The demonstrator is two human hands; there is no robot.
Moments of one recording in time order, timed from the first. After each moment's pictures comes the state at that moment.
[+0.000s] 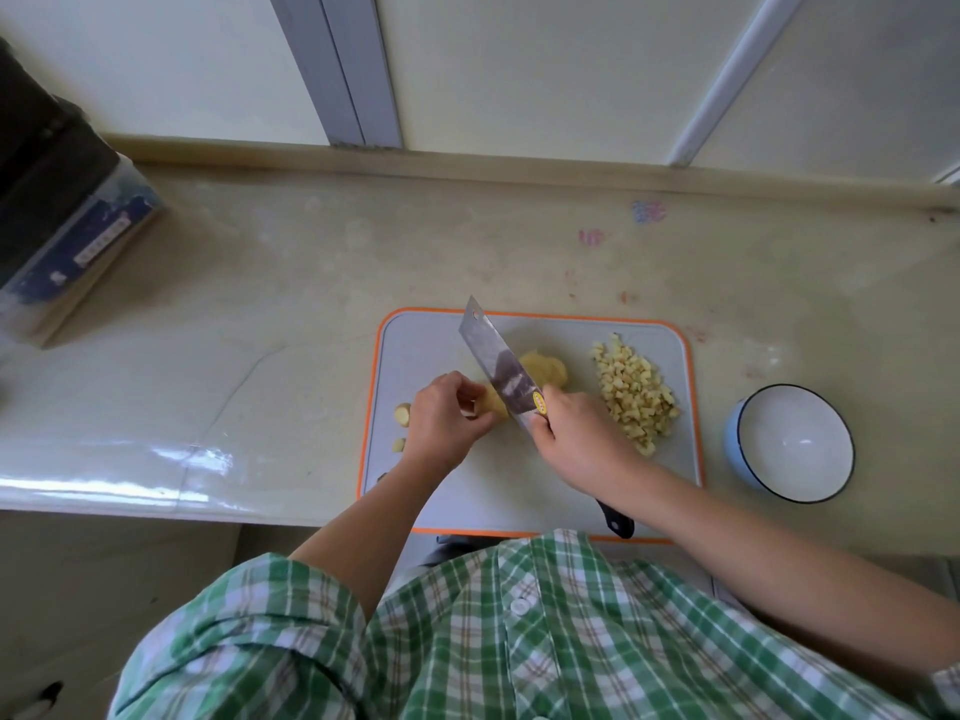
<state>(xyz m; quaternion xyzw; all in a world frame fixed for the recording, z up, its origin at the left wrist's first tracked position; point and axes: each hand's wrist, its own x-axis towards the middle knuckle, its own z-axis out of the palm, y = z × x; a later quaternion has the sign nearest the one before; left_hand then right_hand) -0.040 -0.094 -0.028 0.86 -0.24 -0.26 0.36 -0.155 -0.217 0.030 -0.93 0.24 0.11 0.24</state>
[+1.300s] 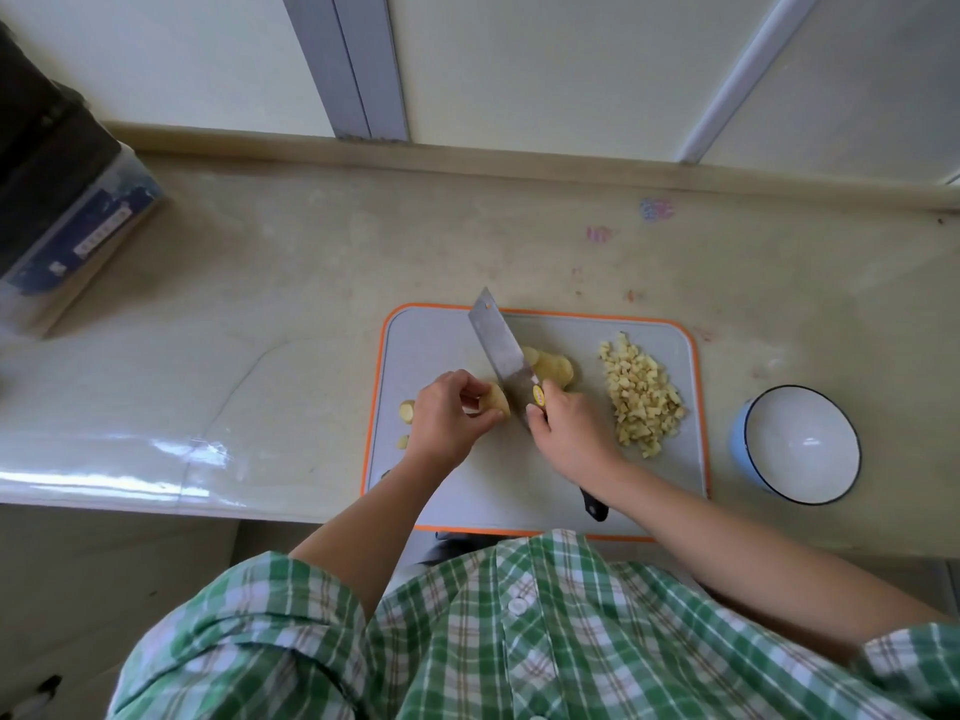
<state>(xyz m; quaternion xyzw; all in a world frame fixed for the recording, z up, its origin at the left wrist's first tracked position) -0.038 -0.091 -0.031 0.85 -0.23 -0.27 0.39 -0.147 -0.213 -0.001 -0.92 0.29 0.10 0.26</state>
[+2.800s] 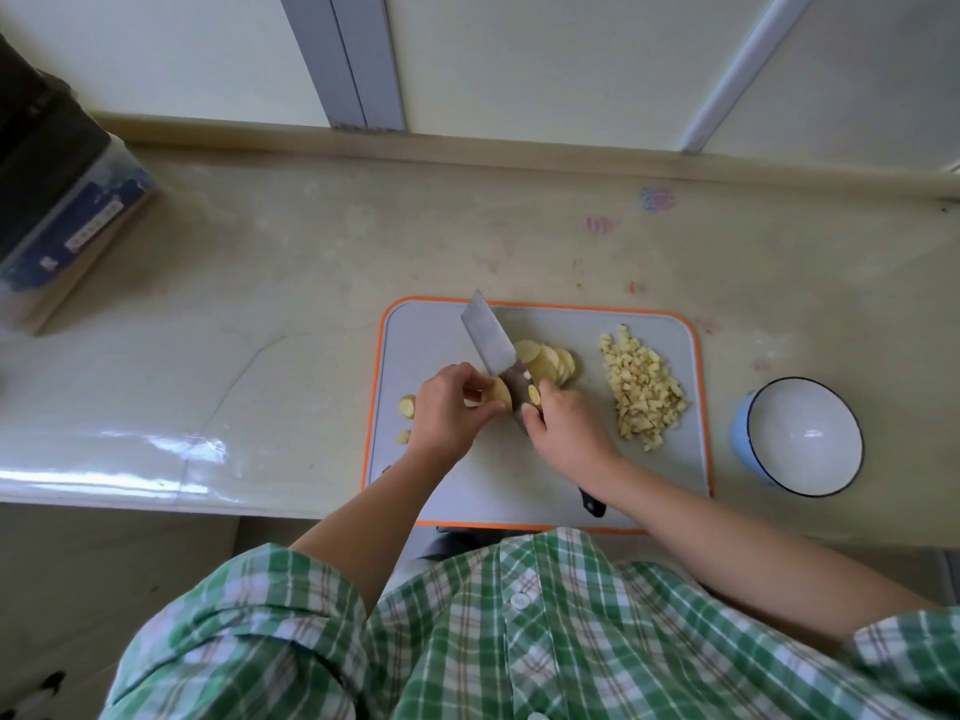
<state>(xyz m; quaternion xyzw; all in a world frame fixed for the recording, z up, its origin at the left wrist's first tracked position) -0.036 -0.093 -0.032 0.85 -0.25 -0.27 0.38 -0.146 -0.206 -0.004 -0.91 0.29 0.10 0.27</state>
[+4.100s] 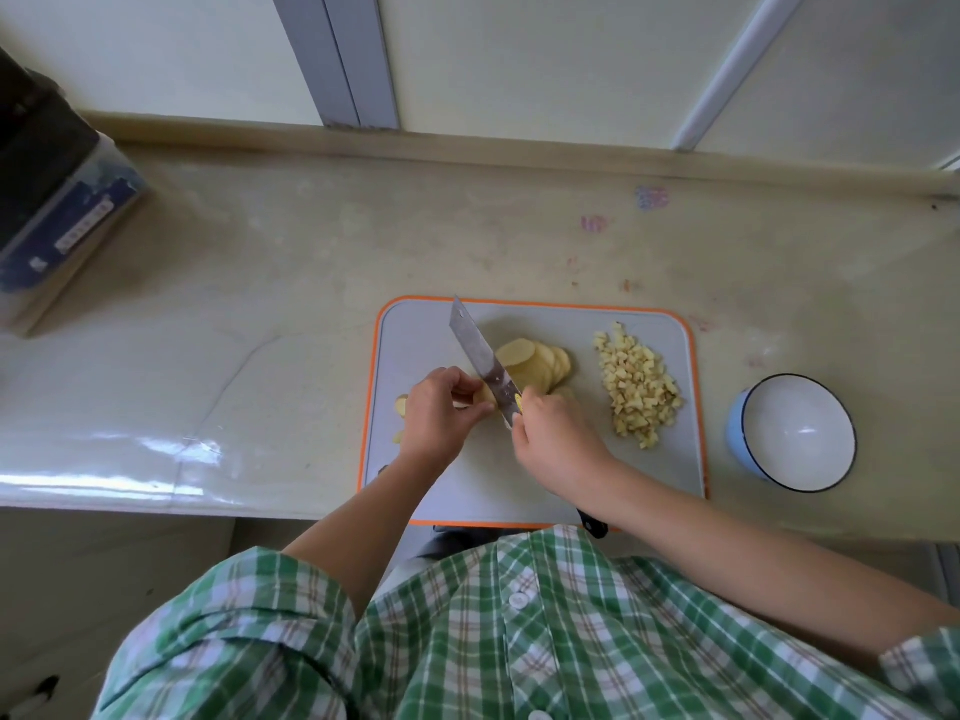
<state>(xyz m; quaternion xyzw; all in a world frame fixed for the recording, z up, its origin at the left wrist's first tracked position) -0.037 -0.087 -0.037 0.86 -0.22 -0.26 0.39 -0.142 -0.189 0.027 -0.92 0.27 0.15 0.25</state>
